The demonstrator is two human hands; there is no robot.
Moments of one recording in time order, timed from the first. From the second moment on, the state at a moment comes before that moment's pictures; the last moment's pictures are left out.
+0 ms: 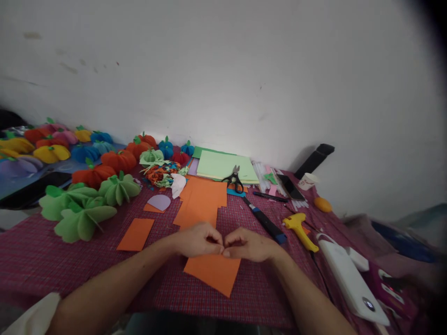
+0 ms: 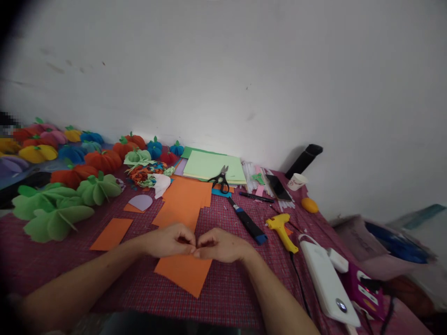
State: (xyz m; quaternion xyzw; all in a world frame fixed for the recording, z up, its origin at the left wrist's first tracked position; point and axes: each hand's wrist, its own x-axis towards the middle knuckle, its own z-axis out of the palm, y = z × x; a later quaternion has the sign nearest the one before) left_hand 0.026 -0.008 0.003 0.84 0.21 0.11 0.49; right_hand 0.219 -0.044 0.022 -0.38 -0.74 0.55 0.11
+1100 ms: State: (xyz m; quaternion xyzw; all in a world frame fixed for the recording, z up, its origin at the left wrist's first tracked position) left_hand 0.013 0.013 0.008 0.81 0.25 0.07 0.52; right_hand 0.234 -0.039 0.014 -0.43 -0.74 0.48 0.19
